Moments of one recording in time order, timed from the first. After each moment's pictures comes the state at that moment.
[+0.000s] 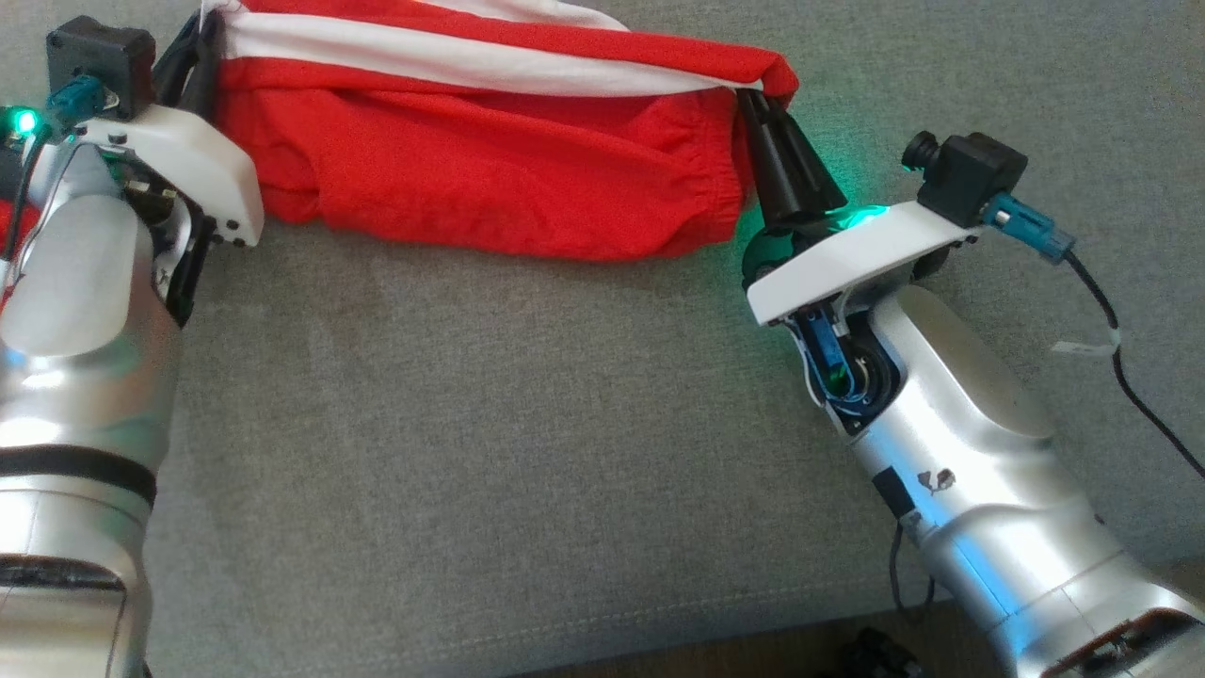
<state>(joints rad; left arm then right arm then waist) -0.97 0.26 -0.31 1.01 -0.11 -0.13 -0.26 -0.72 -0.07 0.56 0.58 0.85 0.13 -0.25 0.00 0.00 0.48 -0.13</state>
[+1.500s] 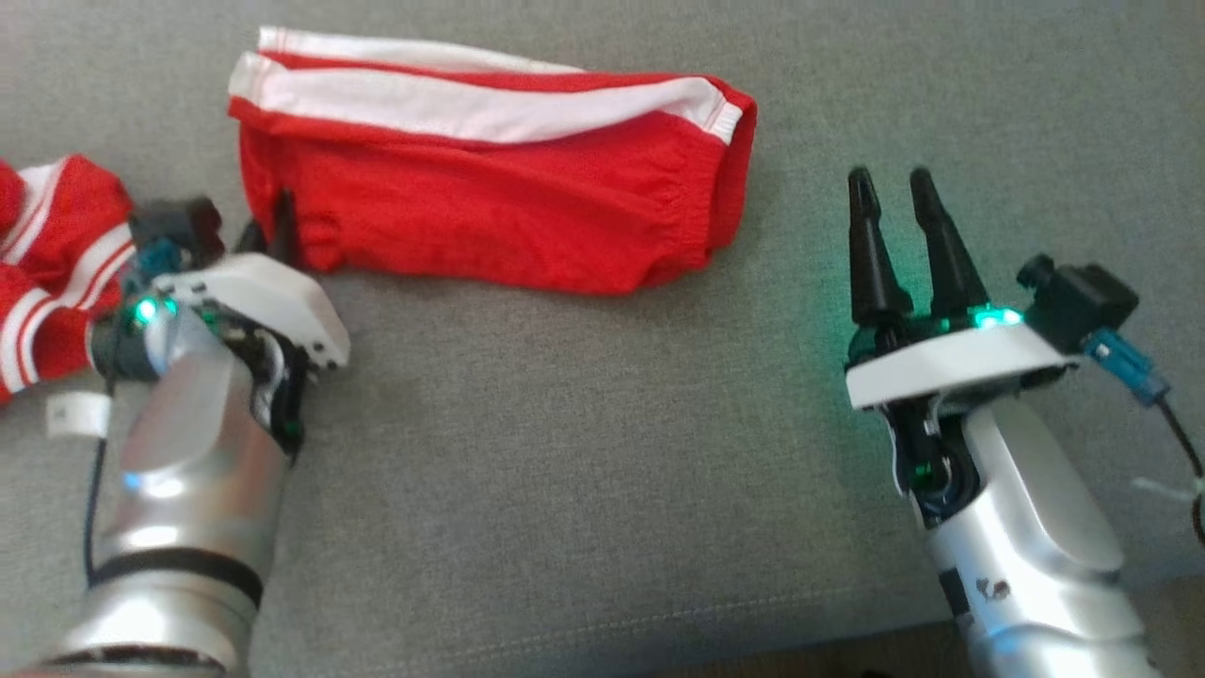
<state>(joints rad) -0.78 0.11 -0.15 1.09 -0.23 -0.07 -0.27 -0.44 -0.07 0.24 0.41 0.55 0.13 -0.25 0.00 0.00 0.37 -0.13</state>
